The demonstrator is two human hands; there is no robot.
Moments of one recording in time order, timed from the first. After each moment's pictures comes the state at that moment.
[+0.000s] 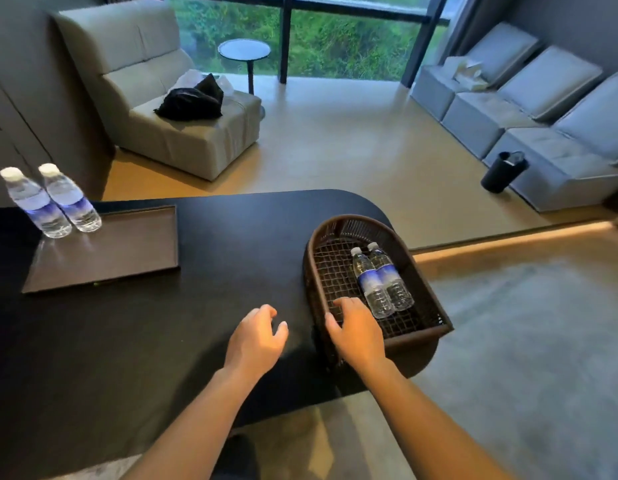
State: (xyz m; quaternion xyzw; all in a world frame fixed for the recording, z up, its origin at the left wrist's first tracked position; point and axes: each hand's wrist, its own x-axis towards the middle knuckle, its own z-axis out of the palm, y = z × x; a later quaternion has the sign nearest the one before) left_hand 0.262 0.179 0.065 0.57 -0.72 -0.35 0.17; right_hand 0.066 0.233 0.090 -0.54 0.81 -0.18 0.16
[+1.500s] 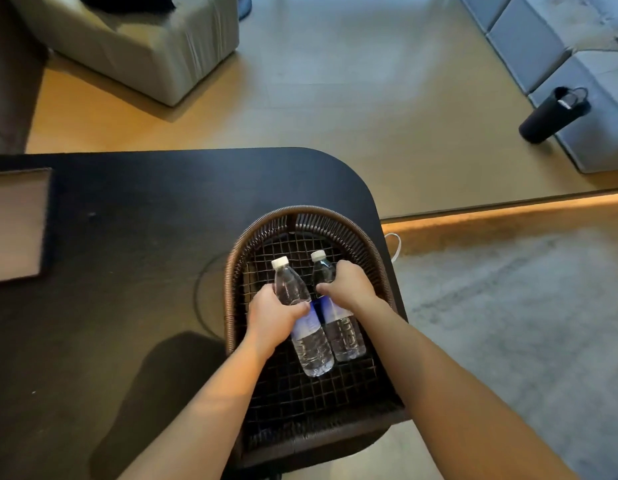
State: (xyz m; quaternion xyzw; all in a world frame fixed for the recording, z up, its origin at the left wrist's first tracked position) left_hand 0.005 0.042 -0.029 0.66 -0.47 -0.56 0.17; right_hand -0.170 0.028 -0.009 -0.46 0.81 -0.03 0.35
